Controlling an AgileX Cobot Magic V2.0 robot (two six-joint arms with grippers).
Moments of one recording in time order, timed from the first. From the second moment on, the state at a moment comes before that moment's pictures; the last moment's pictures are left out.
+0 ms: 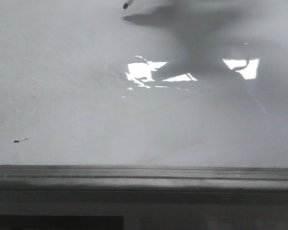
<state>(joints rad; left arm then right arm) -0.66 0.44 -0.26 -0.08 -0.14 0.21 0.63 1.15 -0.99 0.33 0.28 -0.11</state>
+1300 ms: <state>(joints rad) -0.72 0.49 -0.26 0.00 -0.07 0.21 0.83 1.21 -0.95 0.30 0.36 -0.11</state>
